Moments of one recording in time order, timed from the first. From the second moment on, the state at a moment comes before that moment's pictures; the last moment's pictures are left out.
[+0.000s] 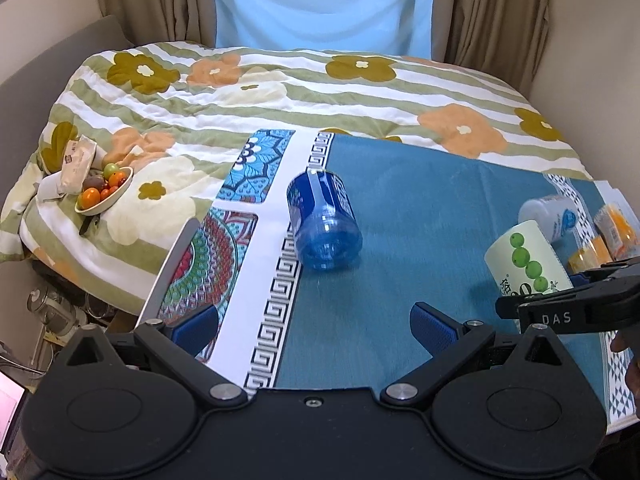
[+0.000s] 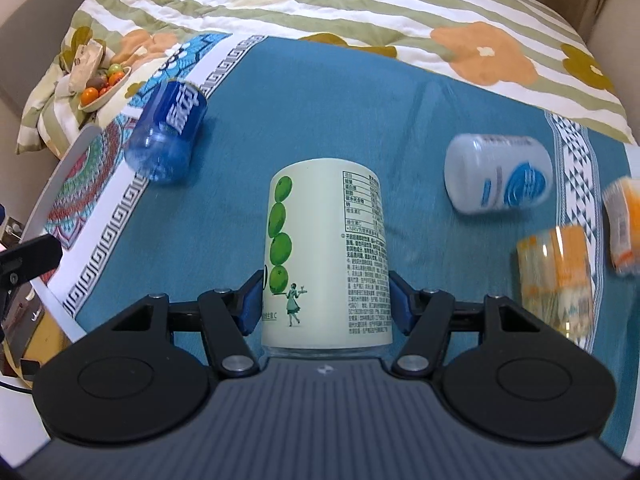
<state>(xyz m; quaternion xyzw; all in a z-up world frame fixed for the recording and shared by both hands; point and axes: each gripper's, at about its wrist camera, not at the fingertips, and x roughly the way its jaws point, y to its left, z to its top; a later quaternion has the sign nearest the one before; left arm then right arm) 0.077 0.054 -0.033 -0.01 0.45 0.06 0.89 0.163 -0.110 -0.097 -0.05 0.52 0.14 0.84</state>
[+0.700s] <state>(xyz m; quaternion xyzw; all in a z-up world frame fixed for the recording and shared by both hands) 0.050 0.062 -0.051 0.00 0.47 0.06 0.88 0.150 -0.085 -0.130 -0.03 0.52 0.12 0.84</state>
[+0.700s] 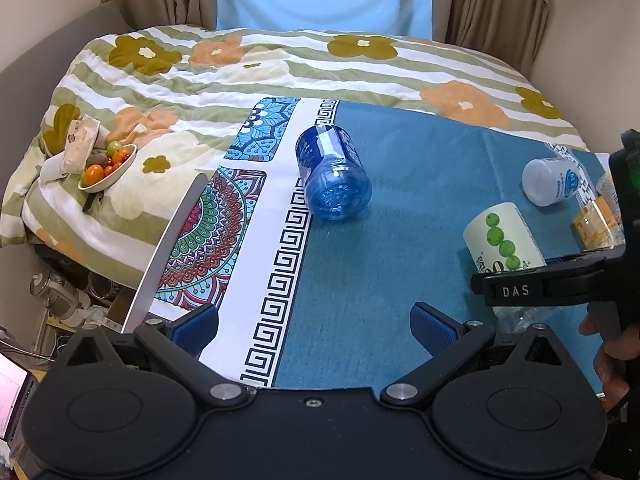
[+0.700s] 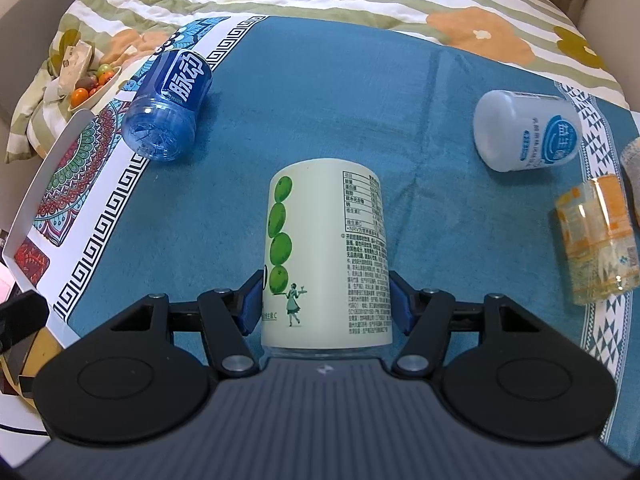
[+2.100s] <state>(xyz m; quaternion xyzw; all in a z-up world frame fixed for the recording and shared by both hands) 0.071 0.042 -0.031 0.01 0.46 0.05 0.89 0.142 -0.111 -0.097 0.04 0.52 0.16 0.84</state>
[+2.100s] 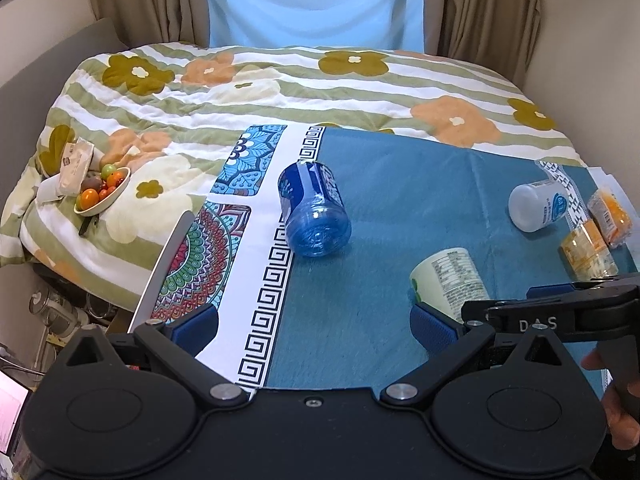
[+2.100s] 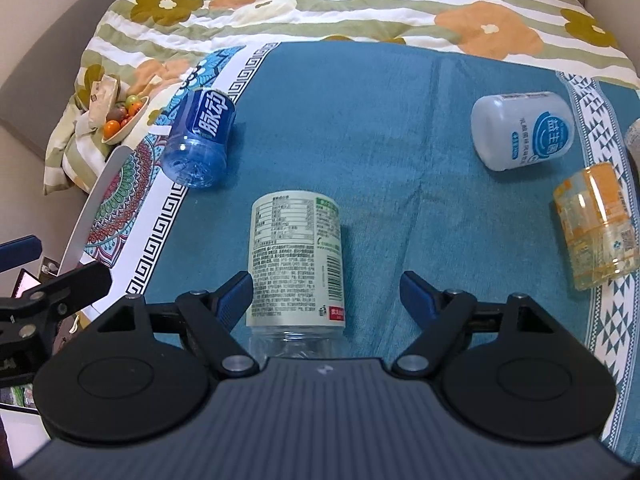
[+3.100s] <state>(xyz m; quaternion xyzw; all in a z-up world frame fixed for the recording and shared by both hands) 0.191 -0.024 -0.105 -0.10 0.63 0.04 0.77 0.098 -0.255 -0.097 0.11 0.50 0.06 0.86</state>
